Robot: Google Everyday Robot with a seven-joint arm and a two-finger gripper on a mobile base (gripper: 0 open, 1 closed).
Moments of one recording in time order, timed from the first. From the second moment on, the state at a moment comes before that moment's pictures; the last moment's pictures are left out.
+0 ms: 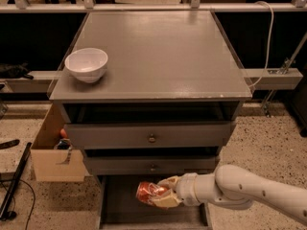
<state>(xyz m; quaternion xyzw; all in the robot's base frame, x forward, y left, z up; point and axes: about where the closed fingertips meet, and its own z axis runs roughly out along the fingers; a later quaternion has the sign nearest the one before) 0.430 -0.027 0.508 -0.46 0.75 0.32 0.34</state>
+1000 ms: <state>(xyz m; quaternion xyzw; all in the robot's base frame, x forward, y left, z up) 0.441 -0.021 0.403 -0.44 0.78 0.35 0.28</state>
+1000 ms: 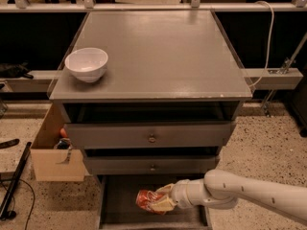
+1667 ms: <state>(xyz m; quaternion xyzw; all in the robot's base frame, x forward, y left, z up) 0.460 -0.036 0.338 -0.42 0.79 0.35 0.27</state>
